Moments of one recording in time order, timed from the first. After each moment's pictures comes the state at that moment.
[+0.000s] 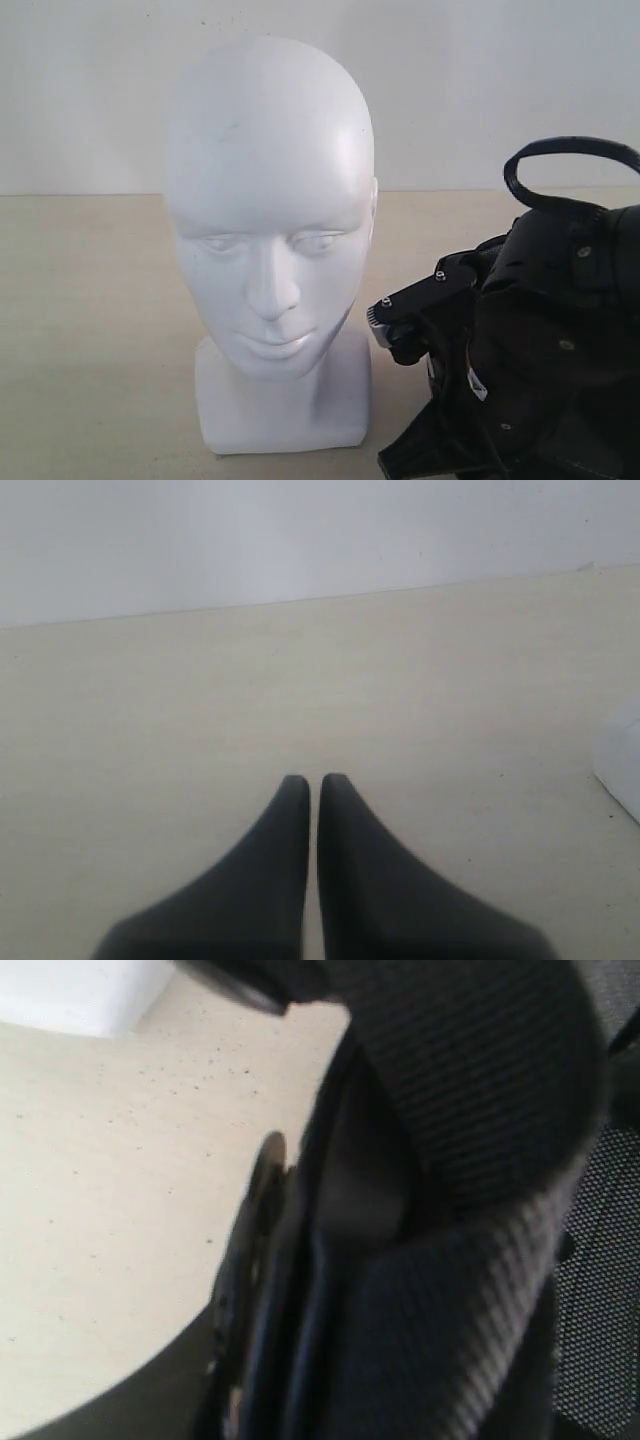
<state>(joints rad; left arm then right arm) -0.04 0.00 0.00 0.13 0.34 -0.02 0.81 1.55 -0.84 -0.29 0.79 0.55</state>
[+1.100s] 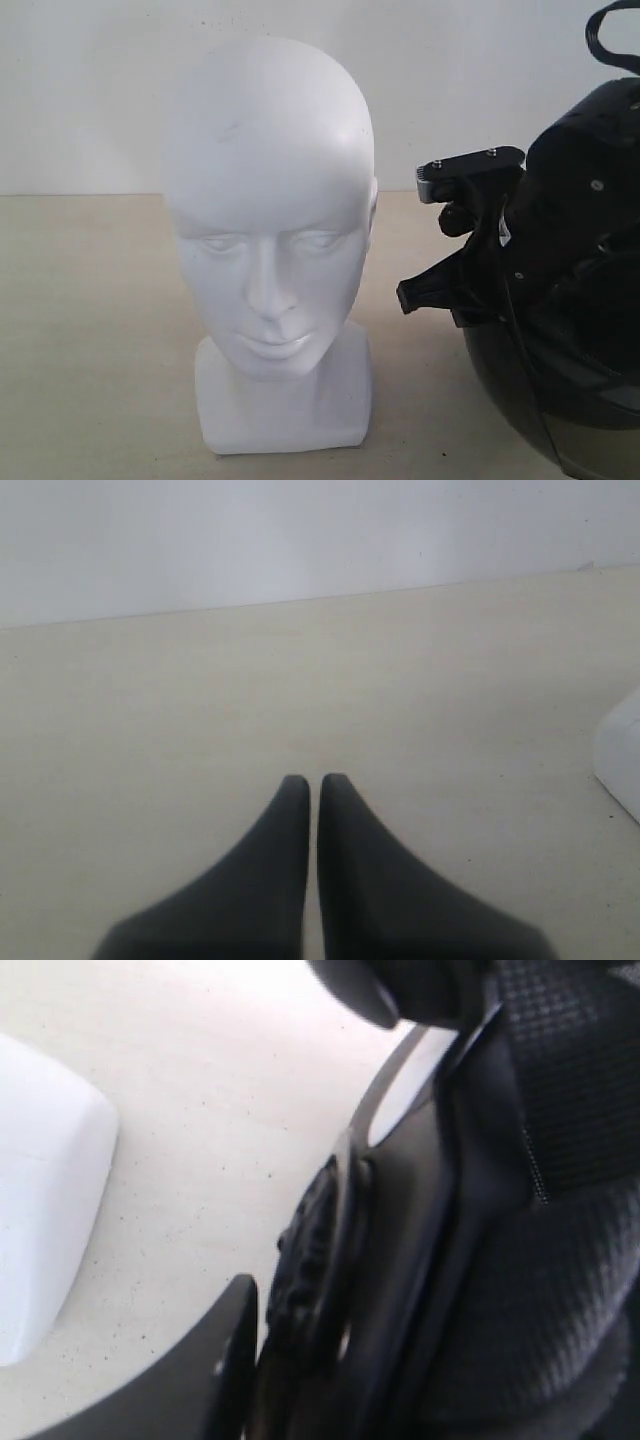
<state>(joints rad) -0.04 0.00 0.00 0.13 0.34 -0.02 0.54 1.56 -1.01 -0.28 0.70 0.46</state>
